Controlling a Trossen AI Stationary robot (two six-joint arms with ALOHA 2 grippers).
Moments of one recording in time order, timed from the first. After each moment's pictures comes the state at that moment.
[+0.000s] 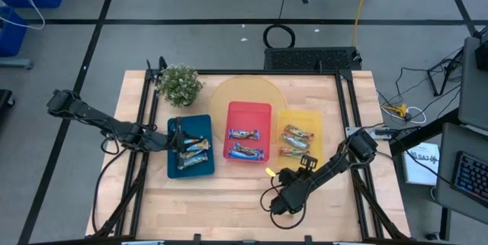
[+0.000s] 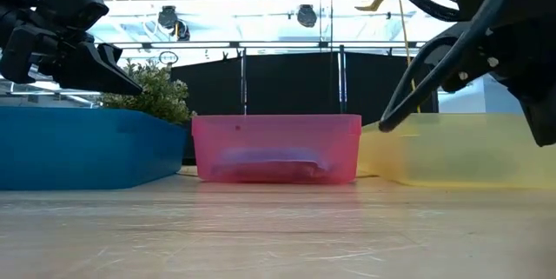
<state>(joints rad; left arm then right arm) -0.35 0.72 0.19 0.05 -0.49 0.04 0.60 2.15 1.52 -1.59 0.21 1.01</state>
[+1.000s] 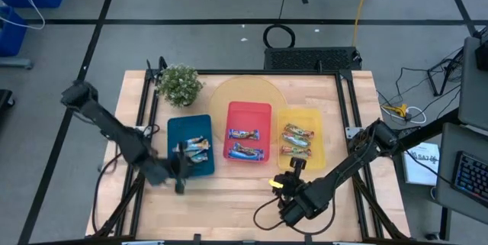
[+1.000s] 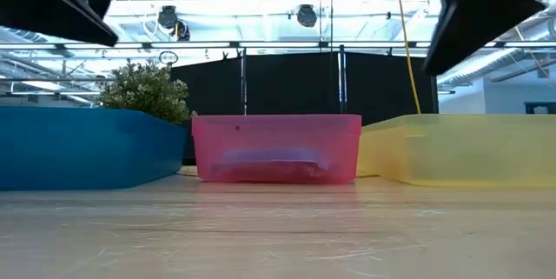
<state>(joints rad) -0.71 1.08 0.47 0.00 -0.66 -0.17 0.68 1.90 1.44 -1.14 0.65 0.89</state>
